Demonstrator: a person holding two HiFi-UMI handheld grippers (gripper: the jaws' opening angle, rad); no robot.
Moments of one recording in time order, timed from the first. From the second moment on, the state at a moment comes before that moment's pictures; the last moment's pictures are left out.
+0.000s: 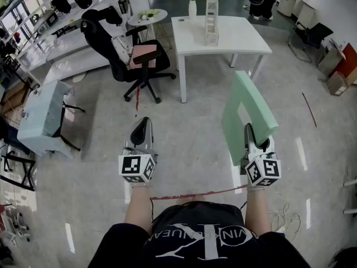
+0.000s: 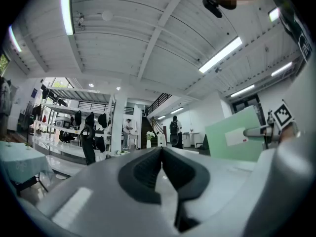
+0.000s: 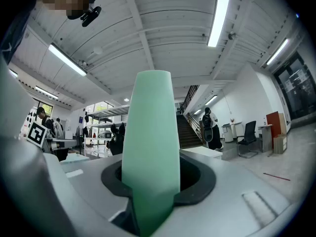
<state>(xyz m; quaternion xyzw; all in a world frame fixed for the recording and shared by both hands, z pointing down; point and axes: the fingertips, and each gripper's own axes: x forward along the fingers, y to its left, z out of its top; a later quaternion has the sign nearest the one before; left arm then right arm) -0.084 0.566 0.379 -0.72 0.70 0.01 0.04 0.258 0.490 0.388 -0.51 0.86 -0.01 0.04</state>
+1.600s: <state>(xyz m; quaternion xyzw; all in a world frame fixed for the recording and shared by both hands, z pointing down) -0.135 0.260 0.392 -0.74 0.67 0.01 0.02 0.209 0.216 0.371 -0.52 0.85 -0.01 0.09</state>
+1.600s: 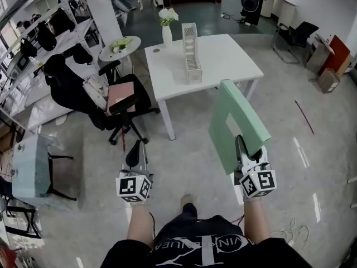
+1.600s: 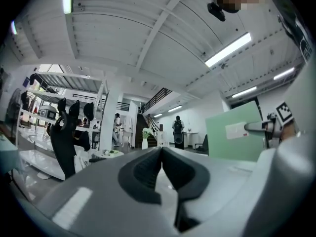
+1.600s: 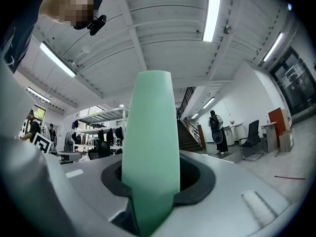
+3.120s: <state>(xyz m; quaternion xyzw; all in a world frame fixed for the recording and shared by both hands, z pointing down) -0.191 -0.033 0.399 -0.77 0.64 0.02 0.01 0.116 -0.060 0.309 -0.51 0.85 0.01 0.13</state>
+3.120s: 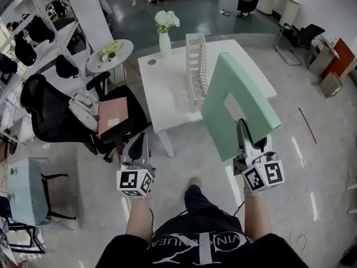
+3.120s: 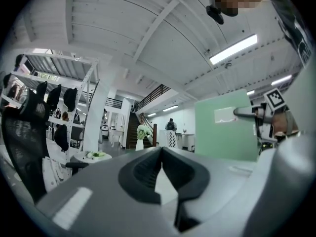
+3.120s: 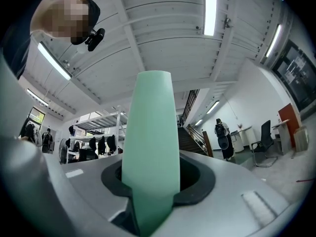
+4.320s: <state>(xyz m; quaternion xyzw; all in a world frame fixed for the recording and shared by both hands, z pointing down) -0.180 -0.266 0.398 -0.78 0.62 0.02 0.02 0.066 -0.297 0.277 -0.51 0.85 0.01 0.15</state>
